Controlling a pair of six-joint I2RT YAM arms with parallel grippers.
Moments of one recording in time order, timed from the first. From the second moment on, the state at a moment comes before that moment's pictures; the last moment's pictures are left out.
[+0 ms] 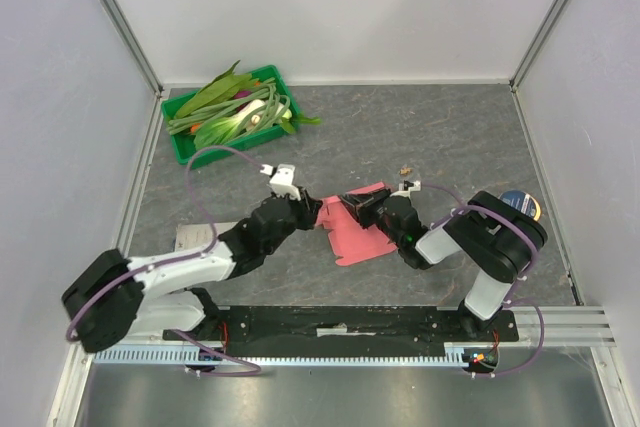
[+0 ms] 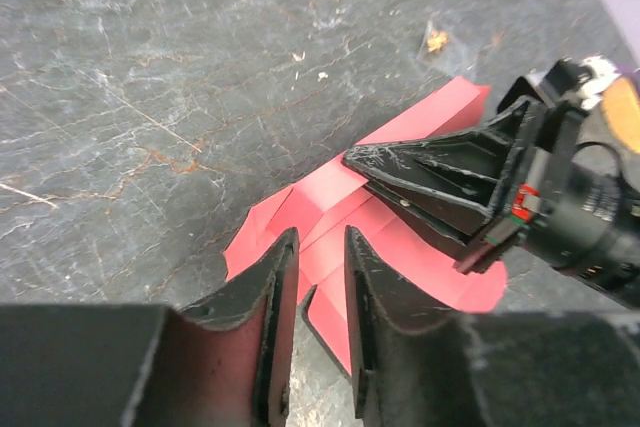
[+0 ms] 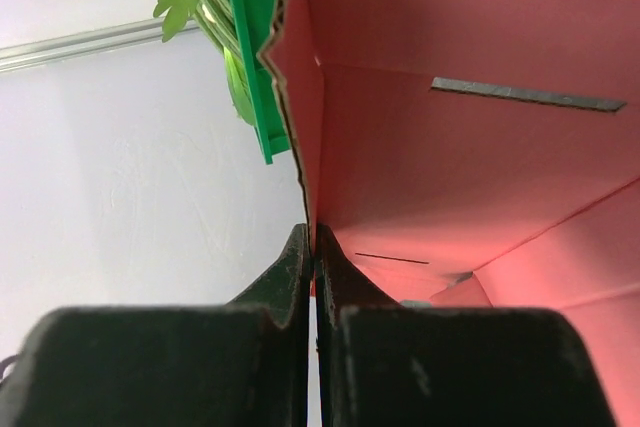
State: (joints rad) left arm -0.89 1.23 0.50 0.39 -0.36 -0.51; right arm 0.72 1.74 0.40 1.05 0.15 1.65
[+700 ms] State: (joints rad) left arm -0.70 1.43 0.40 0.45 -0.16 -0.49; right arm 0.71 1.78 0.40 1.14 0.06 1.58
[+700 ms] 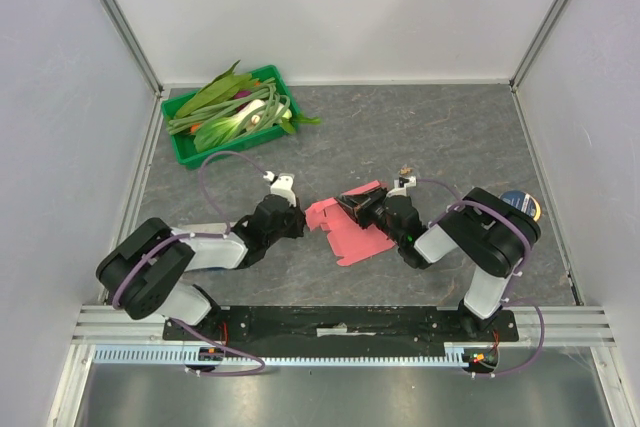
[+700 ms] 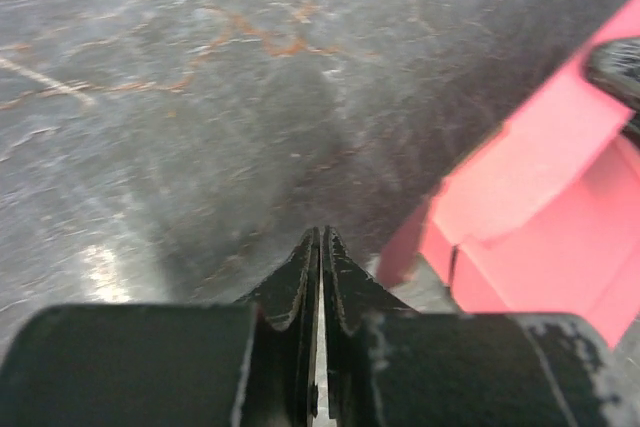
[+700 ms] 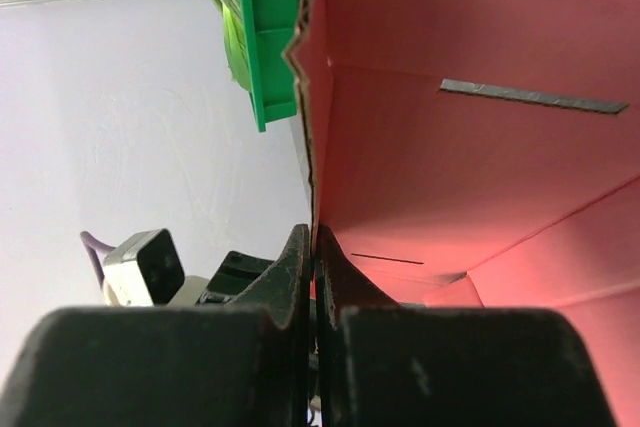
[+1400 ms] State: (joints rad) left arm -0.91 1.53 0.46 0.53 -0.30 -0.46; right arm 0.71 1.69 0.42 1.00 0.08 1.44
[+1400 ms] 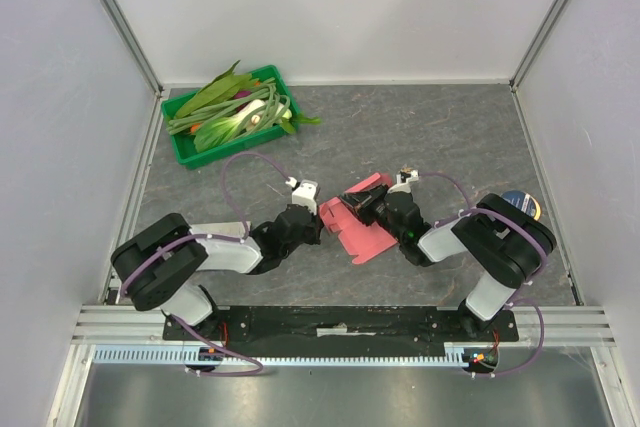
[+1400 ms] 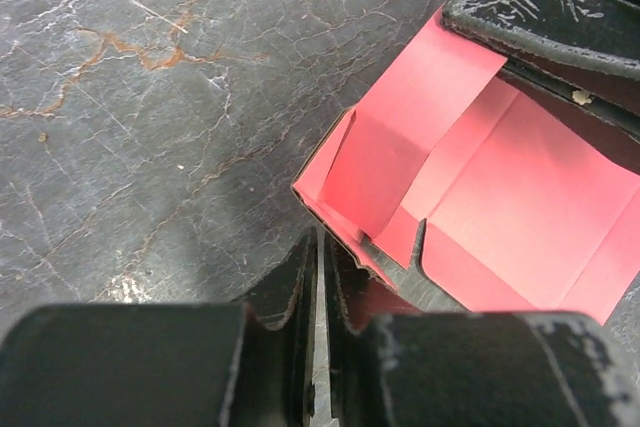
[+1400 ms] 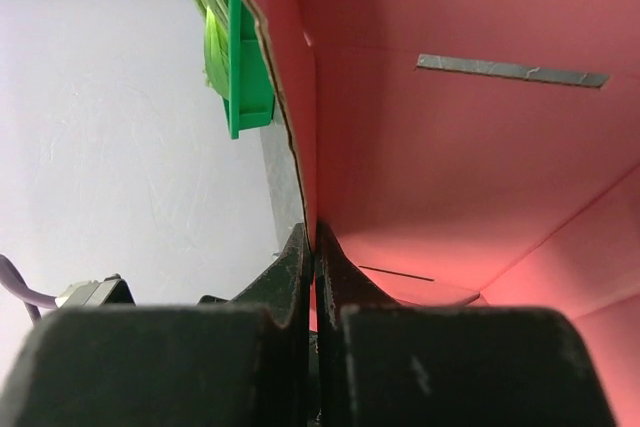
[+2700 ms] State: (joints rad) left arm -0.89 1.39 0.43 0.43 -0.45 -0.40; right arm 0.69 1.72 0.52 0.94 -0.04 1.41
